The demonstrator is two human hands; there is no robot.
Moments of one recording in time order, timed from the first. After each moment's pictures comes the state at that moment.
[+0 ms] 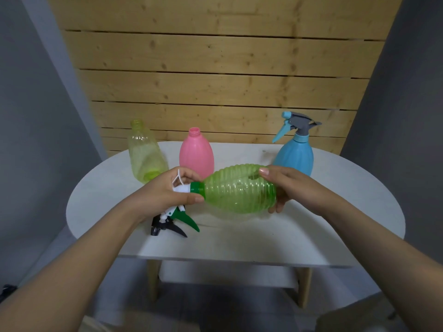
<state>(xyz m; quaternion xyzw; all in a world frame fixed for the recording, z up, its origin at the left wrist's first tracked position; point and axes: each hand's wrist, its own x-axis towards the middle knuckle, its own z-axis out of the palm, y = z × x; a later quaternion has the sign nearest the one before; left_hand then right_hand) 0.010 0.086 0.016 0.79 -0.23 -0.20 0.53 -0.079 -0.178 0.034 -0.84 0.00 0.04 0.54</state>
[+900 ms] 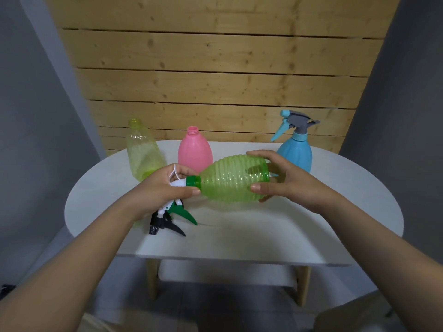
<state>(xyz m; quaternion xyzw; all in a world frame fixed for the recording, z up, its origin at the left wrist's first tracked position) 0.013 0.085 0.018 0.82 -0.18 -0.18 0.52 -0.079 -0.180 0.034 -0.79 -0.05 0.03 0.61</state>
